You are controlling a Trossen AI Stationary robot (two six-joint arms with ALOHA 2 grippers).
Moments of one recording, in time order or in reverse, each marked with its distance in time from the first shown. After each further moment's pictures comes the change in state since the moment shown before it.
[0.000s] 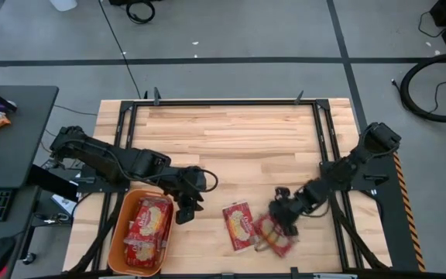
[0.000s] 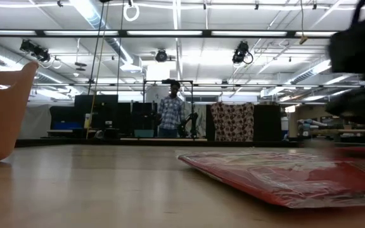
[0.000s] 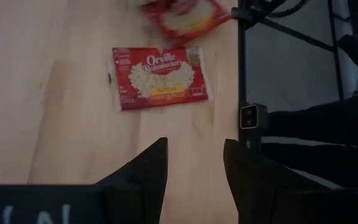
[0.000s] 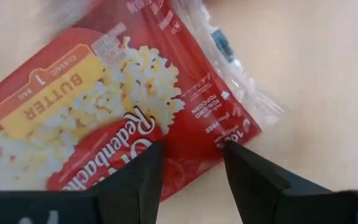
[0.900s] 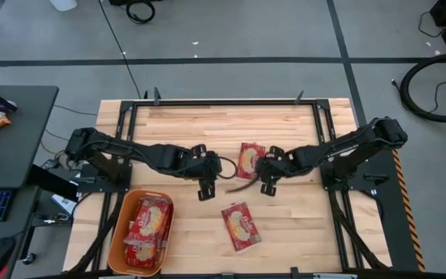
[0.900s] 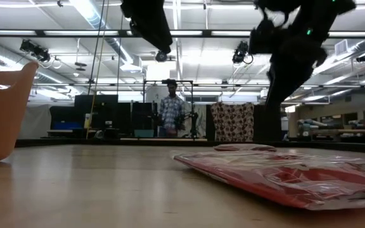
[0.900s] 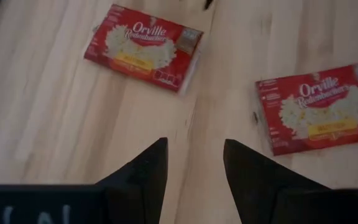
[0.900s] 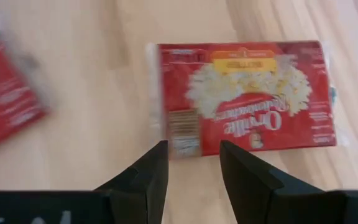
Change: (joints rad) left arm 0.136 0.151 -0.002 0.013 -0.348 0.252; right arm -0.417 -0.121 0.218 -0.339 0.209 -0.180
